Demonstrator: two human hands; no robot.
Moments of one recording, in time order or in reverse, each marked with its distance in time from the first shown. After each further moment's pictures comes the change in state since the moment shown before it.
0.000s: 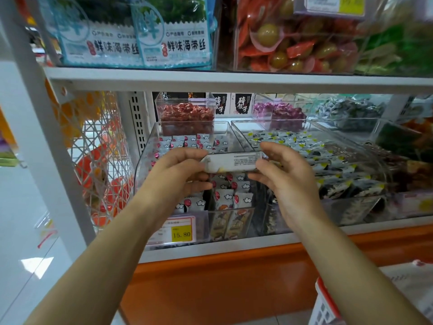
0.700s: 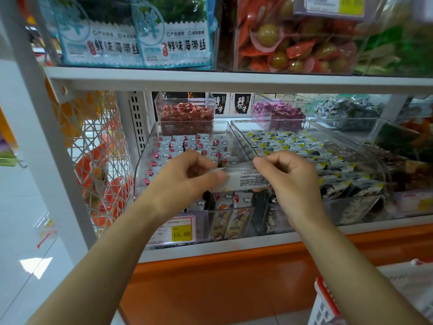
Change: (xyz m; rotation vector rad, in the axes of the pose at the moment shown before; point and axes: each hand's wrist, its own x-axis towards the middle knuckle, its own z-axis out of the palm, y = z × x) left_hand -0.006 0.000 -0.001 0.526 -0.087 0.103; right_hand -0.005 -0.008 -0.002 -0.349 0.019 -0.187
